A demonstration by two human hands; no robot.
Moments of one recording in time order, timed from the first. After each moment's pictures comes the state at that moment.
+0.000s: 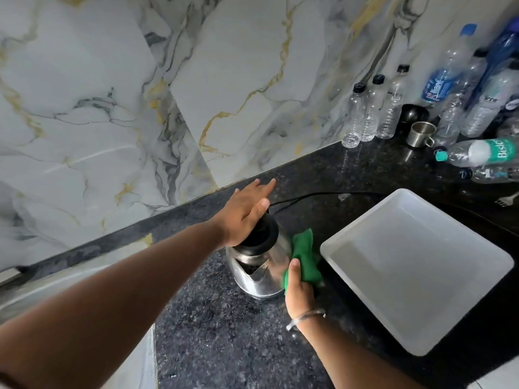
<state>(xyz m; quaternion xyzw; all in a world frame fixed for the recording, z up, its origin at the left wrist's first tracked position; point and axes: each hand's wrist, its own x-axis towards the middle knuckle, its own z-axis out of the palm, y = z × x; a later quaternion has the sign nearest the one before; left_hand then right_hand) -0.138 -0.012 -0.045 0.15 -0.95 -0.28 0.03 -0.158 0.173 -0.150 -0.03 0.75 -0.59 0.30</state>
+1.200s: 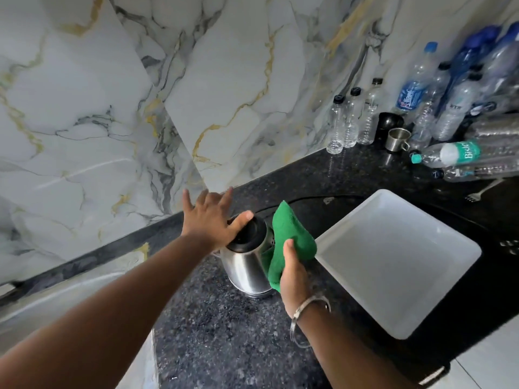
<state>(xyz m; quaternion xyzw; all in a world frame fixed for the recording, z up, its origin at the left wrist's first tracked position) -0.111 -0.002 -0.016 0.34 -0.94 0.03 -0.05 -0.161 0.180 -0.081 -0.02 0.57 -0.74 0.35</state>
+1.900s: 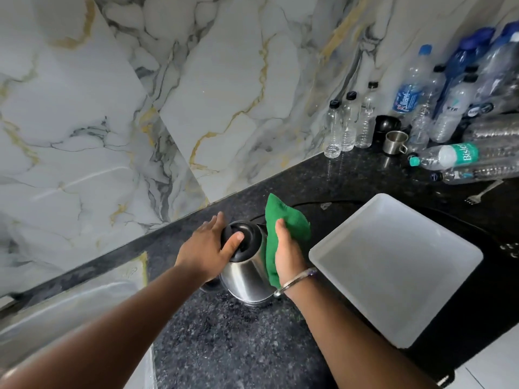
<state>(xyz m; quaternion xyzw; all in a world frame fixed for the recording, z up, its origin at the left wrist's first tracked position) -0.085 0.015 -0.024 0.36 -0.92 -0.13 -0.05 -0.200 0.146 -0.062 -0.02 0.63 -0.69 0.36</state>
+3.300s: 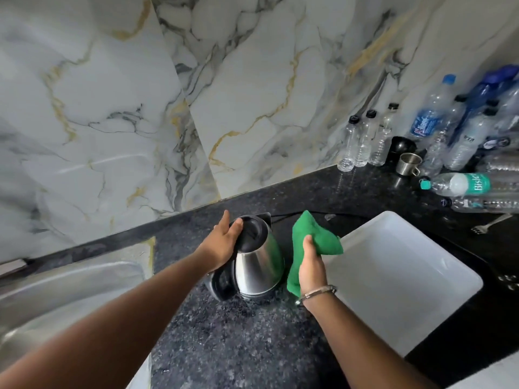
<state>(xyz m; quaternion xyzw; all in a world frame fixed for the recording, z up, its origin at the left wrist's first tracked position) -0.088 0.018 -0.041 0.45 -0.77 -0.45 0.04 -0.213 0.175 -0.092 0.00 0.67 -0.68 0.30</state>
